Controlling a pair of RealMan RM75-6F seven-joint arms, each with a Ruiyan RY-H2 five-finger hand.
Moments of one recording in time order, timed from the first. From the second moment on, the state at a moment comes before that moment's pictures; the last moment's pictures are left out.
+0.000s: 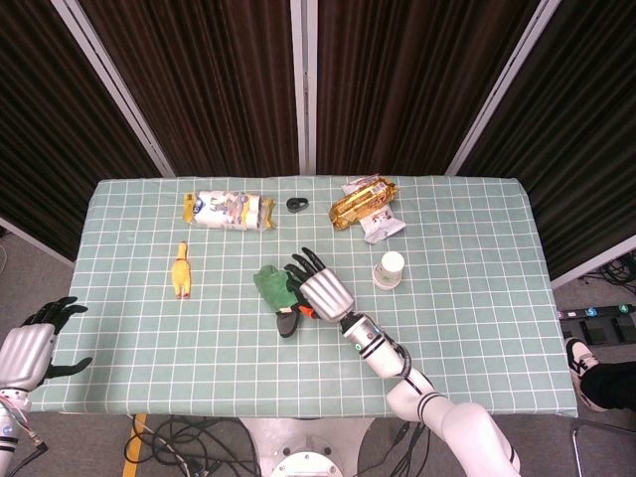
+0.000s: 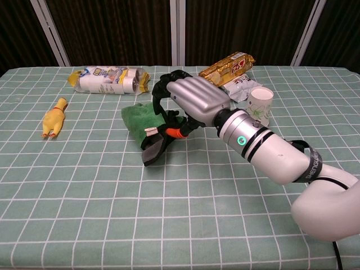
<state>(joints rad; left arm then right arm) -0.12 -1.08 -0.01 -1.64 1.40 1.30 -0.08 0.92 -2.26 0.12 -0.39 -1.59 1.15 0.27</state>
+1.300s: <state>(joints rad) -0.13 -1.07 -0.01 -1.65 1.39 1.31 -0.07 0.93 -2.12 0.14 -0.72 -1.55 1.11 0.15</state>
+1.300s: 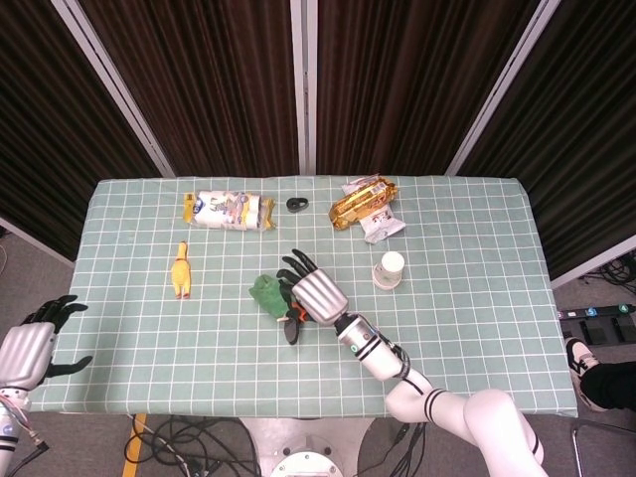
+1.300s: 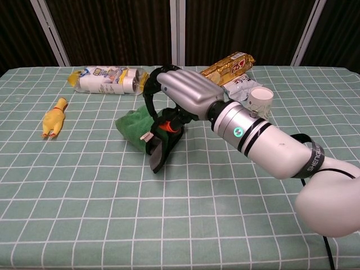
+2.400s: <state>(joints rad) -0.22 -1.14 -0.08 -1.55 1.44 1.28 -0.15 0.92 -1.93 0.27 -1.01 -1.52 1.21 0.11</state>
